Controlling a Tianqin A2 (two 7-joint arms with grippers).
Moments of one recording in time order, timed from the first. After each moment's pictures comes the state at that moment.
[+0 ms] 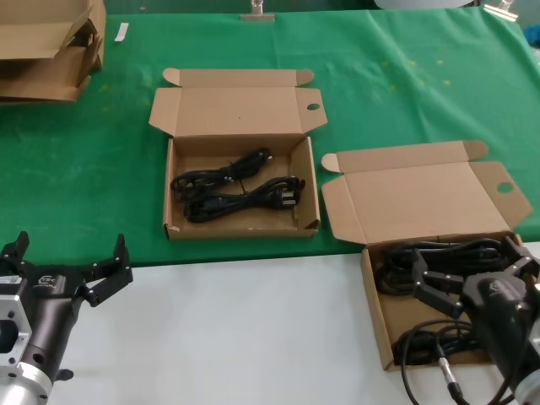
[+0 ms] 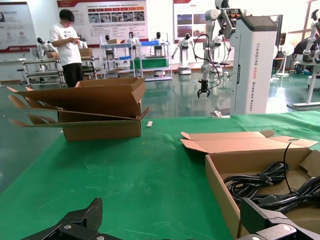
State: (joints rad) left arm 0.00 -0.30 1.60 -1.60 -1.80 0.00 0.00; right arm 0.02 0.30 -1.61 1.59 1.80 -0.02 -0.03
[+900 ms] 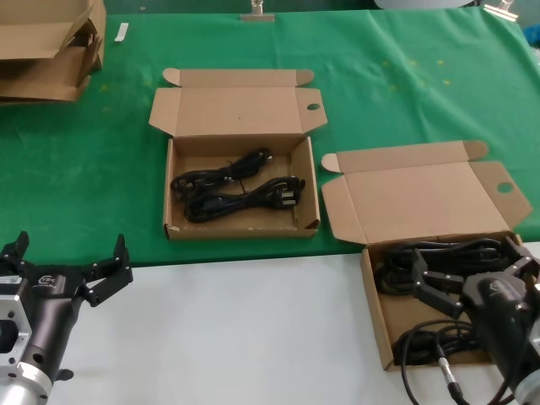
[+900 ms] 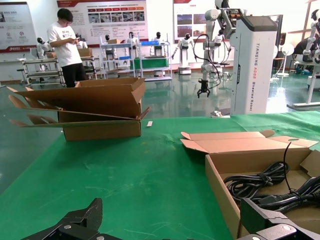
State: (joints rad) left arm 0.00 -0.30 1.60 -1.60 -1.80 0.00 0.00; right arm 0.02 0.30 -1.61 1.59 1.80 -0.02 -0.03
